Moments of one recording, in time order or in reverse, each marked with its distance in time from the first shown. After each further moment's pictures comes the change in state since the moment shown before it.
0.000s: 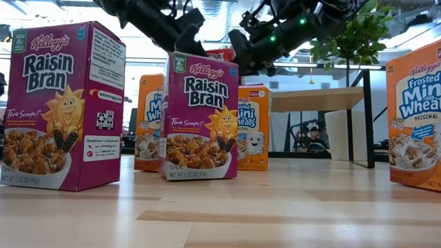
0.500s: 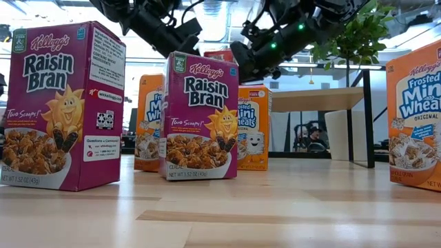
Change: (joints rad) left arm 0.100 0.003 0.000 0.006 0.028 0.017; right arm -0.036 0.000 0.000 -0.052 0.051 -0.016
